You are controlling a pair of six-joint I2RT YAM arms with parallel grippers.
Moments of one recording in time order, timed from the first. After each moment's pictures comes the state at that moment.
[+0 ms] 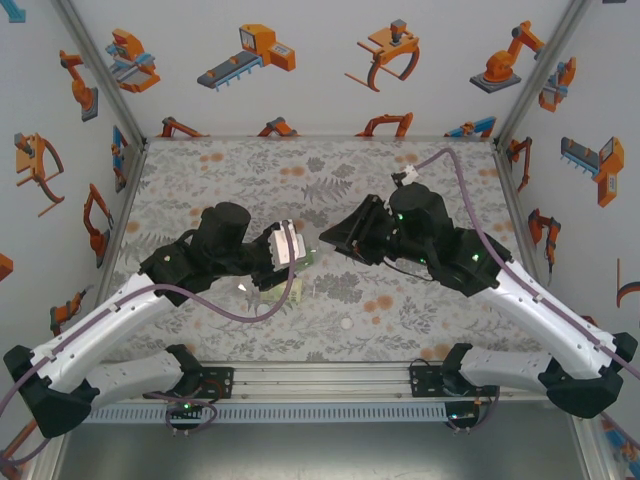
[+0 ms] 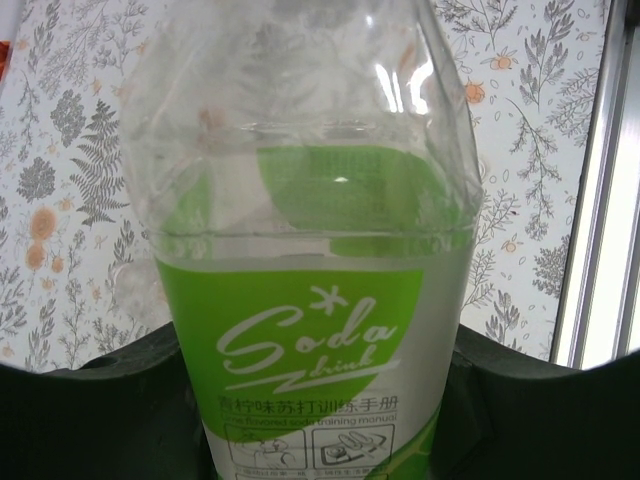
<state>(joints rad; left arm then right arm) -0.86 1.02 1.06 -0.61 0.30 0.55 0.91 1.10 1.33 -0.69 -0.02 1.25</state>
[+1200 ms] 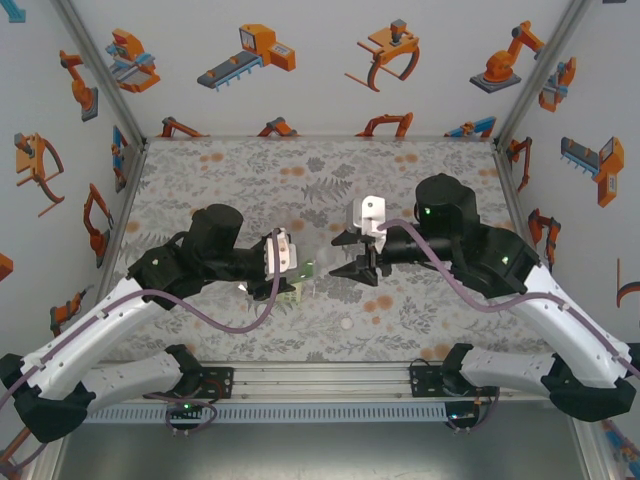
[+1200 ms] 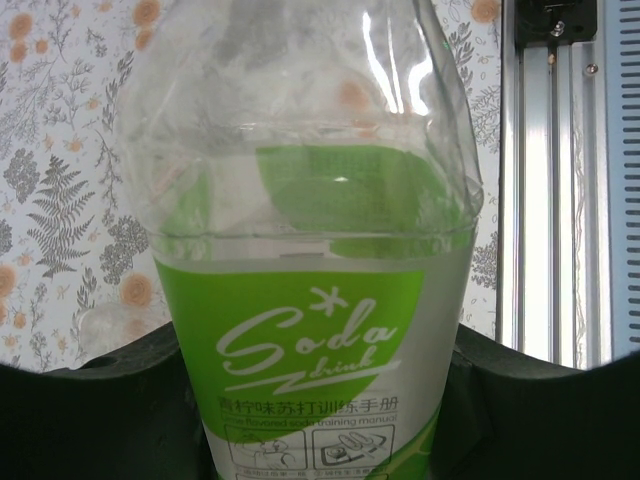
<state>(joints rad) -0.87 0.98 1.09 -0.69 0.45 0.58 0.91 1.07 1.45 -0.73 -0.57 -0.41</state>
